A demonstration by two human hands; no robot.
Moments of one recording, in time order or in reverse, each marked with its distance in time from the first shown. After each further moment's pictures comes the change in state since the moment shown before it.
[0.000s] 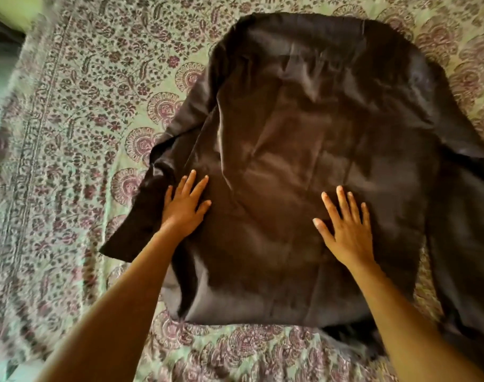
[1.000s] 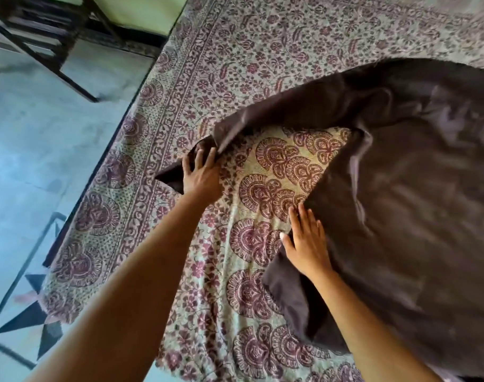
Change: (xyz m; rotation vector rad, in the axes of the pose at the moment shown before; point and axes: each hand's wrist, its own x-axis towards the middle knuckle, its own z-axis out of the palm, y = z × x) left_hand 0.016 -0.227 -0.098 0.151 0.047 -0.135; right_hand 0.010 -0.346 0.015 0.128 -0.062 -0.234
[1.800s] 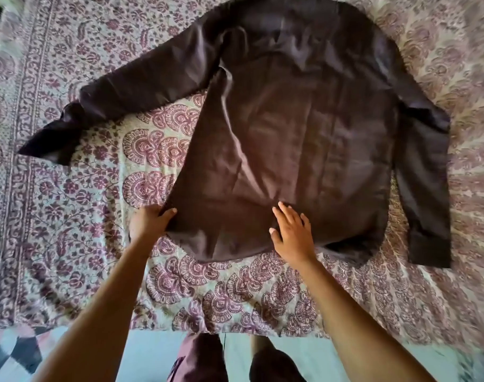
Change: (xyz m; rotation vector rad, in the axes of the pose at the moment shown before) left_hand -0.166 0.124 0.089 -0.662 -0.106 -0.268; right_hand -0.195 0.161 0.003 0.071 0.039 0.253
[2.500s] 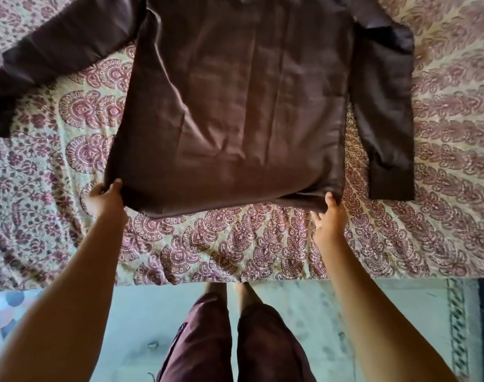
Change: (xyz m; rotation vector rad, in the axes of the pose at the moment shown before) left_hand -0.050 0.011 0.052 -0.728 0.379 -0.290; right_hand -0.086 0.137 -0.009 1.621 0.558 1.053
